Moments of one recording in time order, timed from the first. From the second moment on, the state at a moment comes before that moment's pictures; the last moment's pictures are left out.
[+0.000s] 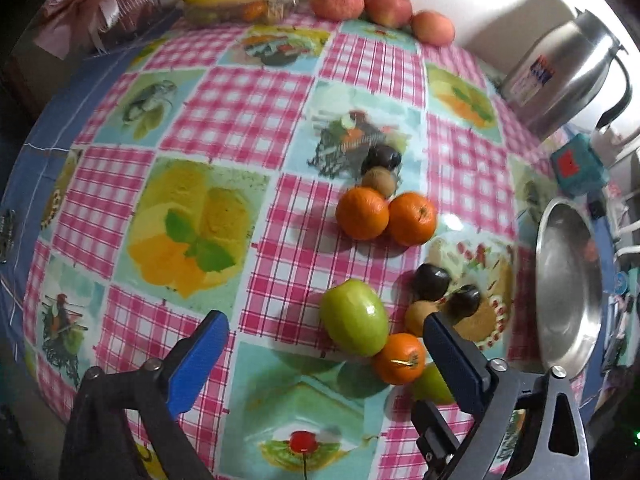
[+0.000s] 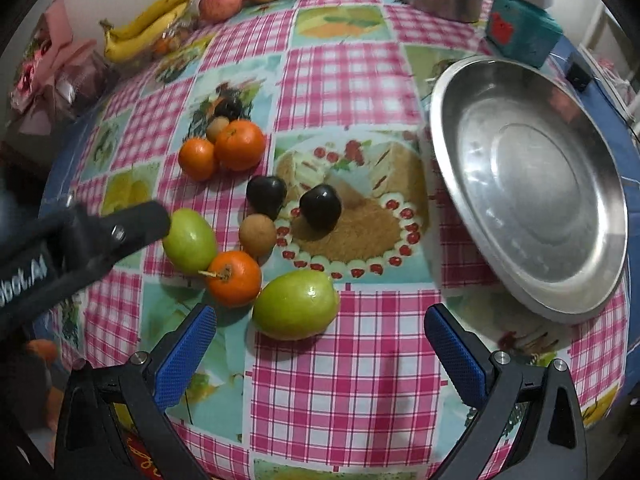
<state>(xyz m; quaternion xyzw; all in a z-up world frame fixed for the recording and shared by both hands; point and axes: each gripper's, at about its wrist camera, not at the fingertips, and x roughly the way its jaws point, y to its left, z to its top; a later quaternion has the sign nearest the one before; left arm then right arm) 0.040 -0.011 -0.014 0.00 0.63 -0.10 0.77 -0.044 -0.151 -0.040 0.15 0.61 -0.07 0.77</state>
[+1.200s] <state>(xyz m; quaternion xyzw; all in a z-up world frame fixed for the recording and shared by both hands) 0.038 -0.023 -0.046 -0.03 0.66 -0.14 0.74 -0.021 -0.113 -0.063 0.11 0.63 -0.03 0.77</state>
